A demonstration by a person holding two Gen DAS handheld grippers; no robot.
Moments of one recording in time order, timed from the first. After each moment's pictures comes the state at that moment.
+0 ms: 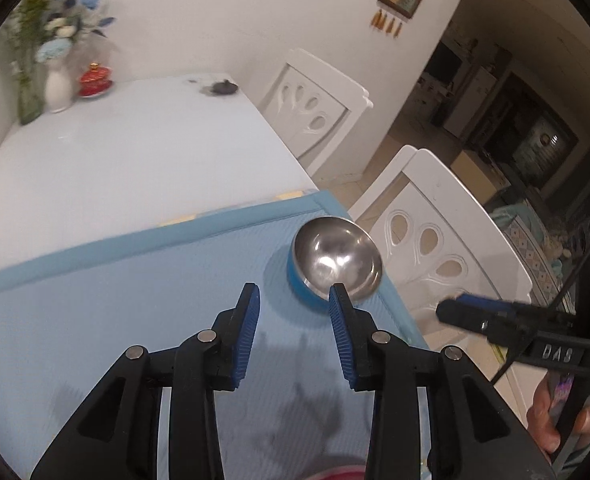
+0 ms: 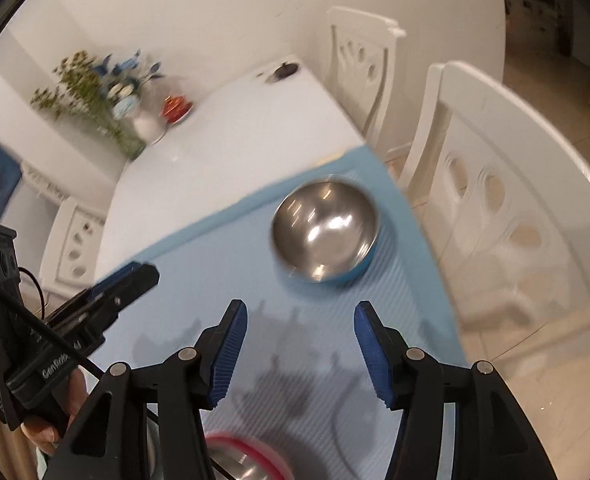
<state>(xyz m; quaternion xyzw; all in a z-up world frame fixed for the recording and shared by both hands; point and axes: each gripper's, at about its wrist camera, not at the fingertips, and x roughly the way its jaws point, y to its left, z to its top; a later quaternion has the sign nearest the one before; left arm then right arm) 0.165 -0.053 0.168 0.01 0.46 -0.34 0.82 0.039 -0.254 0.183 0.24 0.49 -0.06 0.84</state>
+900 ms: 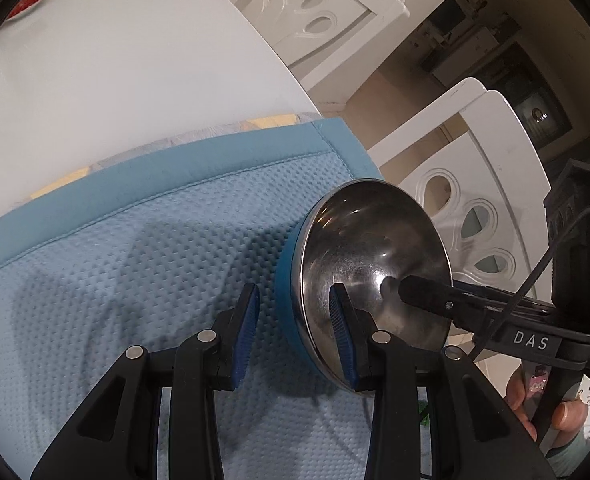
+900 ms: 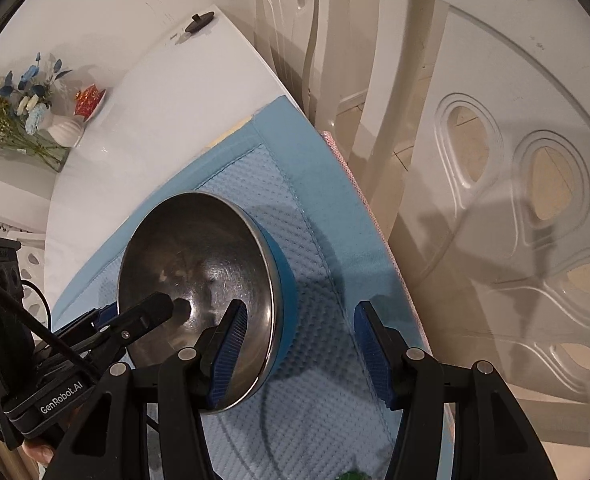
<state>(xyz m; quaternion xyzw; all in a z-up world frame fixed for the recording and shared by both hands) 0.248 -0.138 0.043 0.01 0.58 -0.38 0.72 0.128 -0.333 0.057 0.29 0.57 -0.09 0.77</state>
